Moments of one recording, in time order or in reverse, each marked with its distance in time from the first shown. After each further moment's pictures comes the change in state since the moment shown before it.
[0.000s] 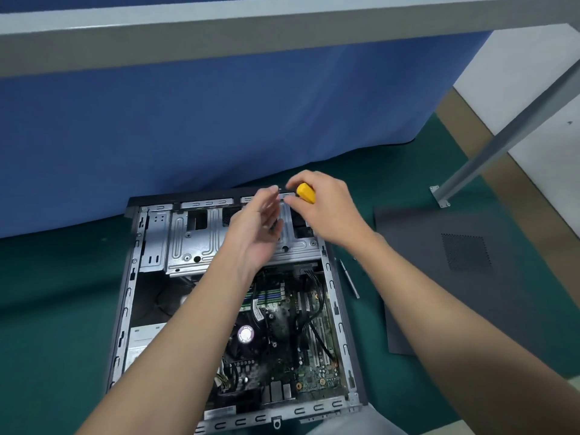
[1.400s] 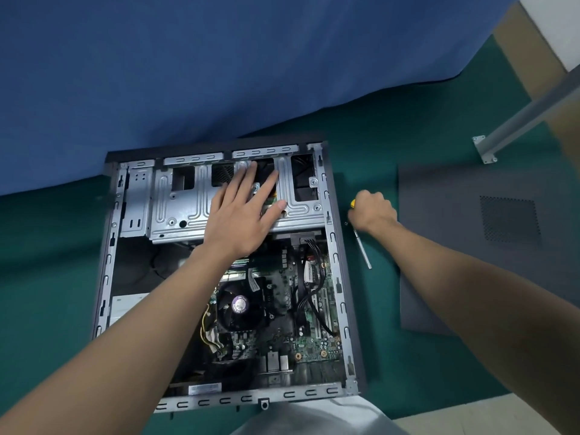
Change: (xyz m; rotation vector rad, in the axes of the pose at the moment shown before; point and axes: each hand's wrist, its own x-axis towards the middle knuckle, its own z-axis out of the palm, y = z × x) left_hand 0.054 -0.047 -0.080 2.003 0.062 0.638; right_hand -0.013 0.183 0.070 -0.472 -0.332 0.644
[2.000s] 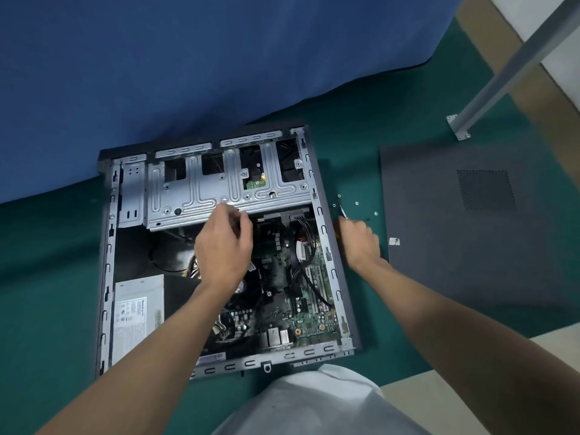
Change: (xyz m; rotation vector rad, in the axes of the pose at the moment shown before) left_hand -0.072 0.021 0.009 -0.345 0.462 -0.207; right_hand -0.097 0.017 0.044 -0.008 0.146 -0.154
